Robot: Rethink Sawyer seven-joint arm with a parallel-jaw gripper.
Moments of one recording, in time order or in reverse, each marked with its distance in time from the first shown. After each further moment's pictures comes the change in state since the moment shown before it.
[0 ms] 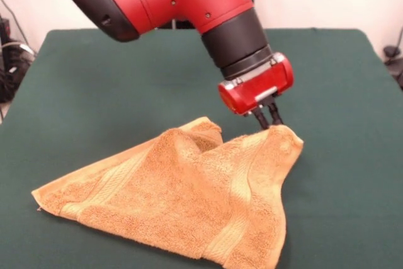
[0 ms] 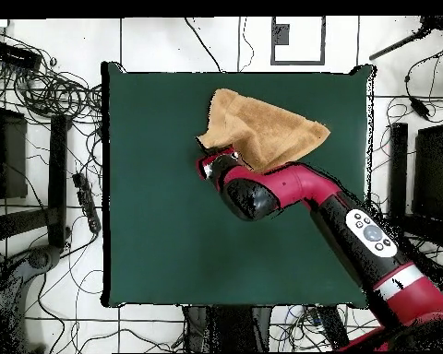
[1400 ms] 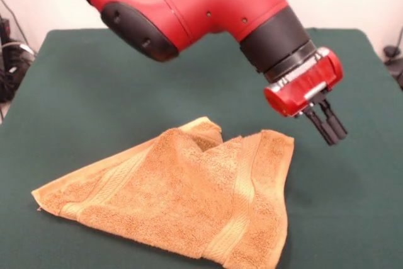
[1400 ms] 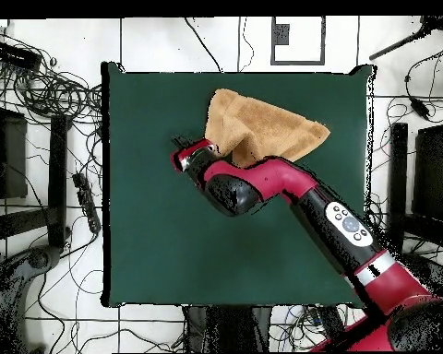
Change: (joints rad) arm -0.026 0.129 0.150 -0.018 -0.048 -0.010 0.000
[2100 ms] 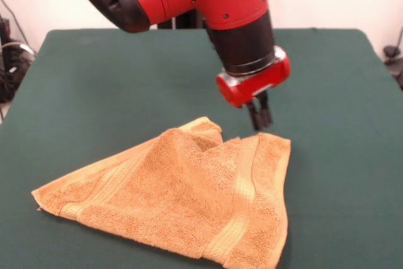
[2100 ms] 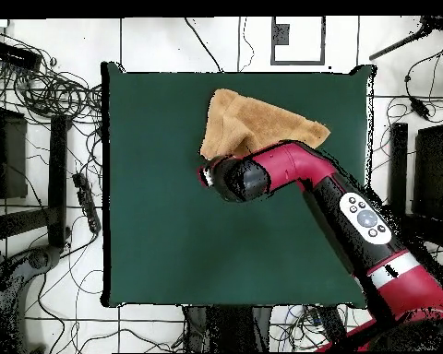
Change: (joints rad) arm 0.103 -0.199 -0.139 -0.072 0.071 0.552 0.000
